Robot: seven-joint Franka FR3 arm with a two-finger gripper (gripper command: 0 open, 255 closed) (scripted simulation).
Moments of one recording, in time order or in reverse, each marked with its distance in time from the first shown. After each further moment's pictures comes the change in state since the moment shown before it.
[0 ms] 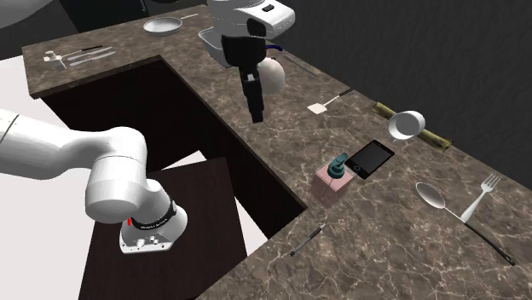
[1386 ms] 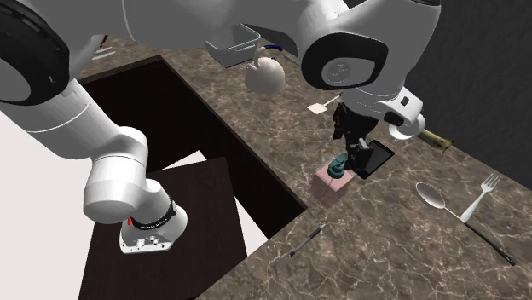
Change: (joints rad) arm -0.041 0.672 -0.179 0.325 0.111 0.277 -0.162
